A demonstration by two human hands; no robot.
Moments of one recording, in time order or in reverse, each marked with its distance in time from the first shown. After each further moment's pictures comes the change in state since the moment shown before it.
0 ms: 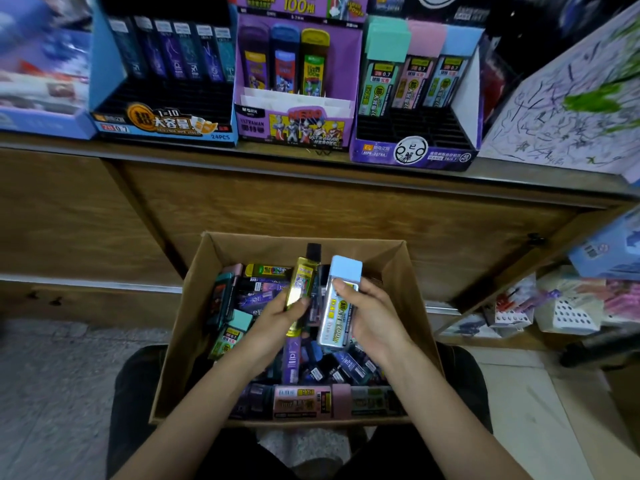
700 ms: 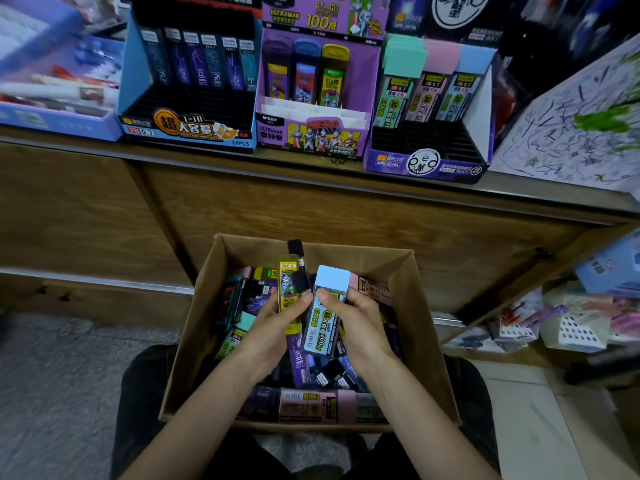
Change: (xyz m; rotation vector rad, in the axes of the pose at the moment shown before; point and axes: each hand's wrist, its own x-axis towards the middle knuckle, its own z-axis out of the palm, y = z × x) left_hand -0.019 0.017 -0.001 -0.363 -0.005 0.024; right_hand -0.012 0.012 0.030 -0.247 0.055 -0.079
